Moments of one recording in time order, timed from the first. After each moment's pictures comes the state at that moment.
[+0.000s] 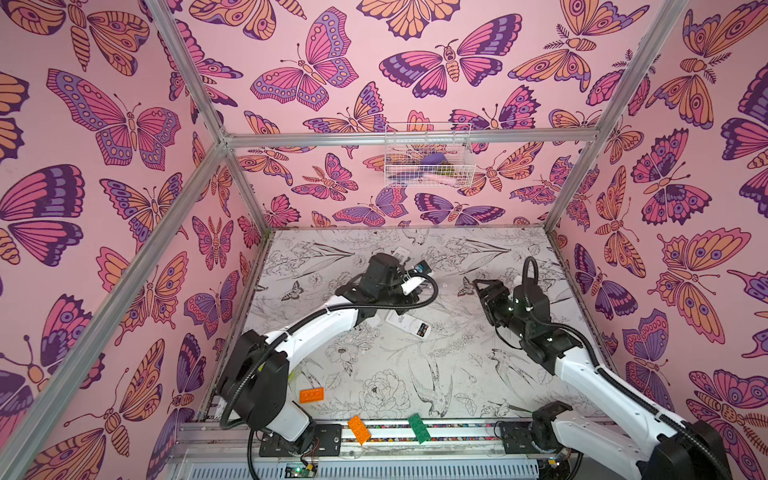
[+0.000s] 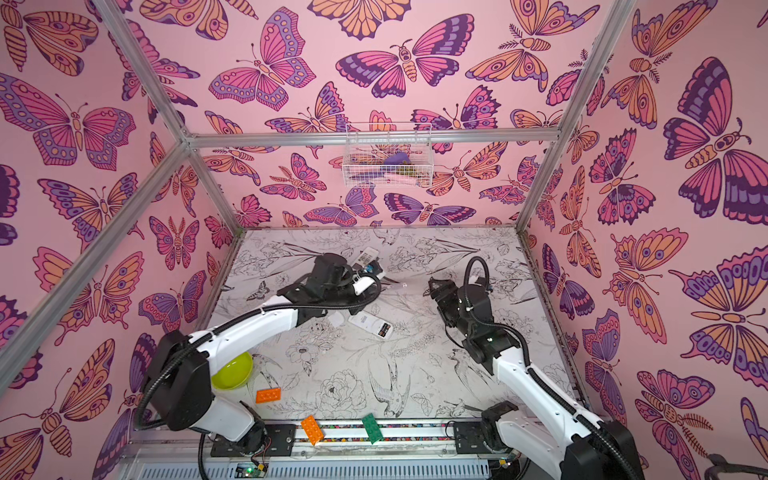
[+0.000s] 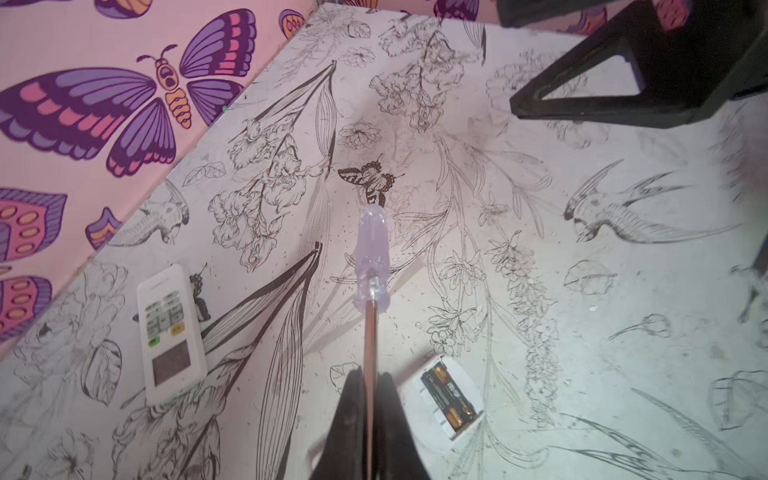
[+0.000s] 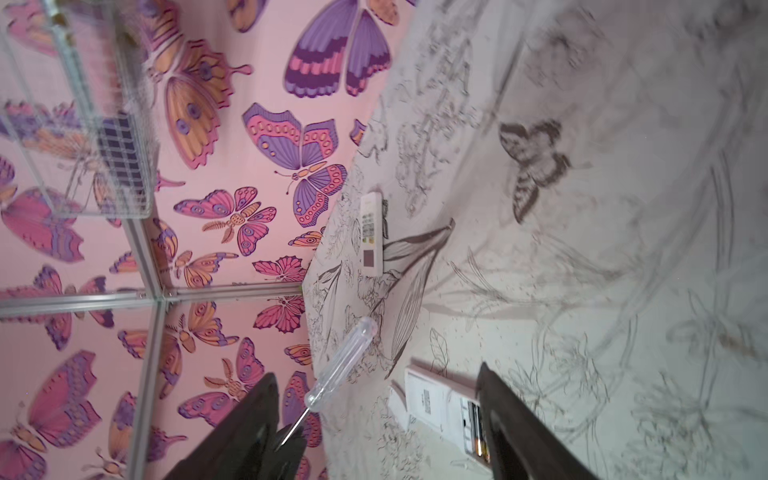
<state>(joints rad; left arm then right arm) -0.61 1.50 1.11 -0.23 0.34 0.33 0.39 0.99 0.62 0.00 -0.01 1.20</state>
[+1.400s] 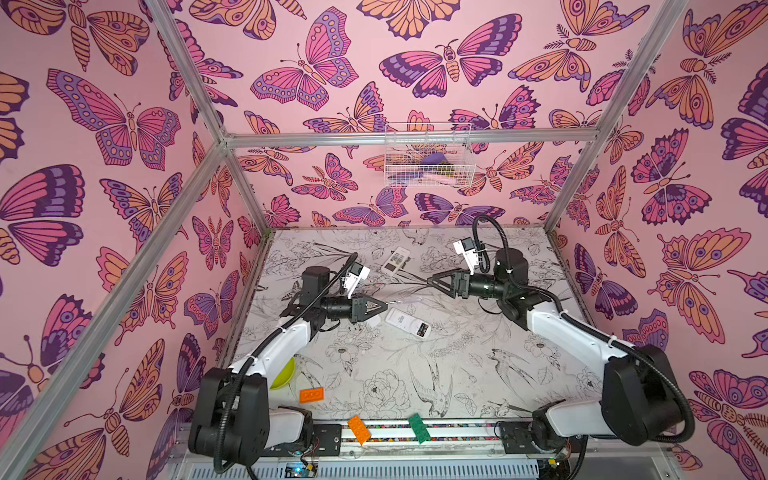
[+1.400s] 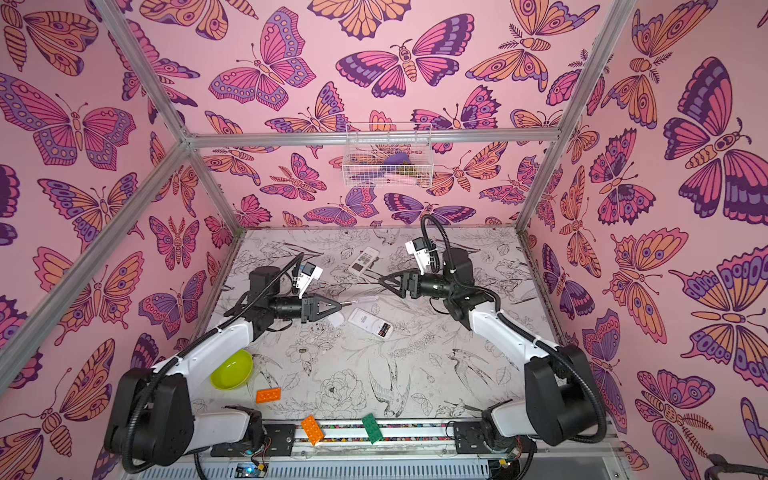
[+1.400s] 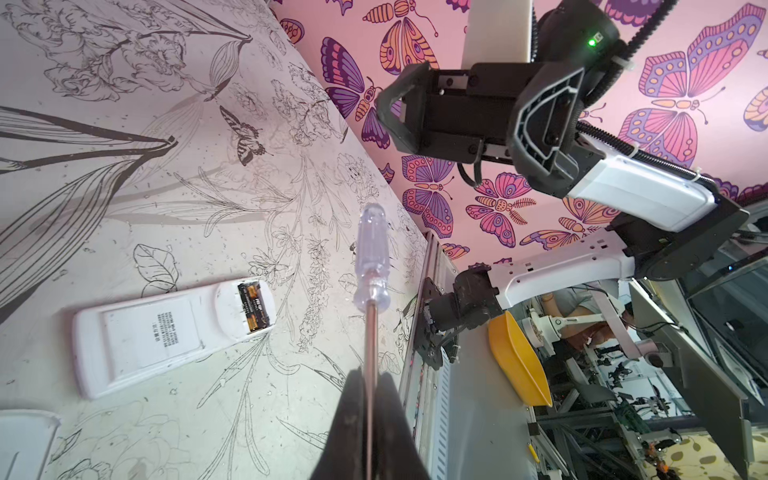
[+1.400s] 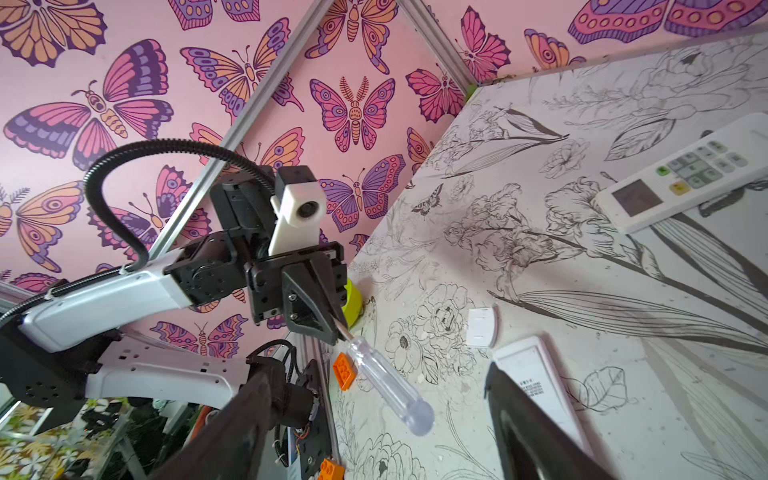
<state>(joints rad) -0.19 1.34 0.77 -0.08 1.18 -0.26 0.38 1.44 0.90 0.29 -0.93 0.62</state>
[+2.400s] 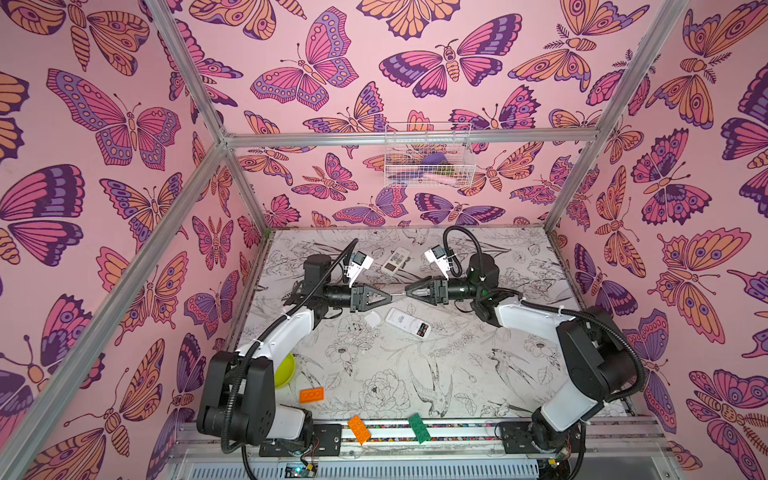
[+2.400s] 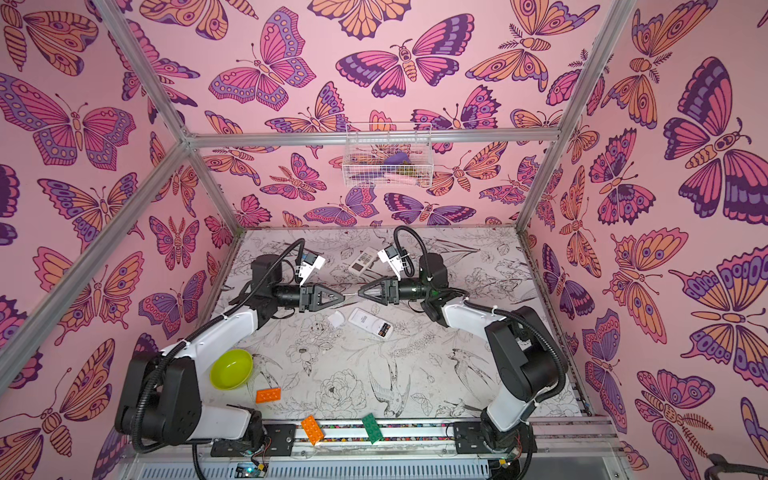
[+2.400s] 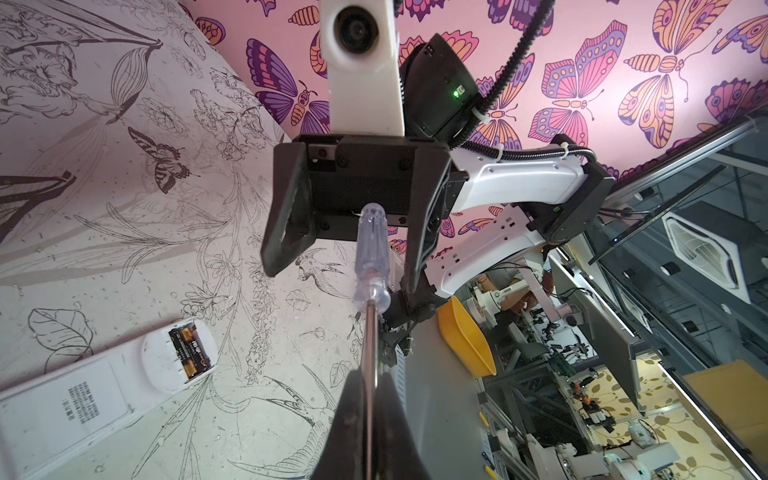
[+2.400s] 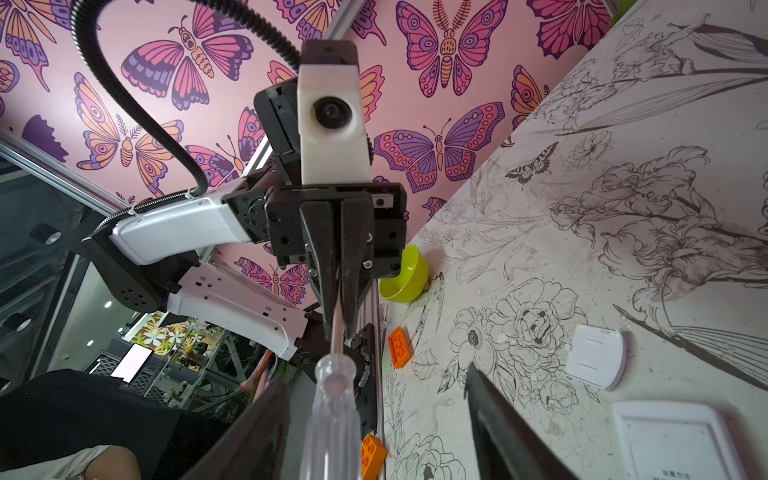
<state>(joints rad) -0.19 1.42 0.86 0.03 1.36 -0.35 0.50 1.67 0.90 0.69 -1.10 0.77</state>
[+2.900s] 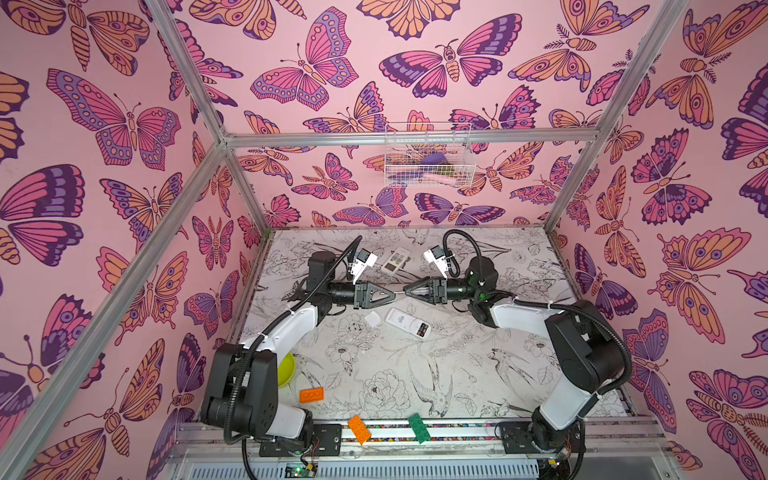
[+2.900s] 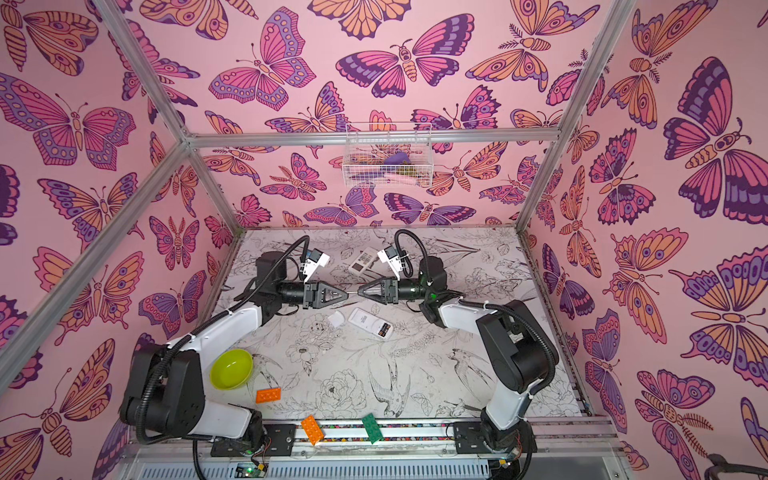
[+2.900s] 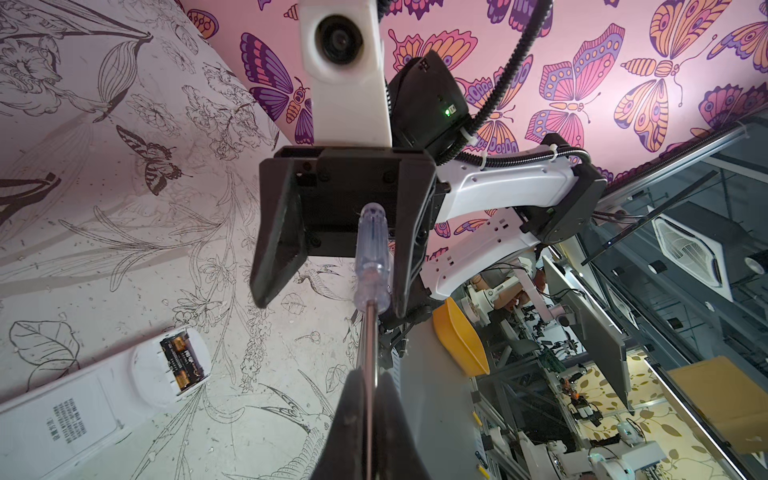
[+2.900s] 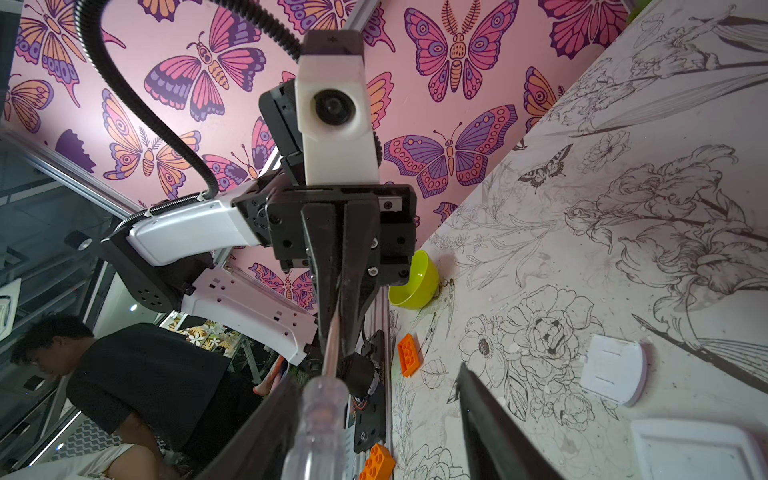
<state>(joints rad) -0.22 1.46 0.89 0.06 1.36 -0.38 0.50 1.74 0.89 0.87 -1.12 0.89</state>
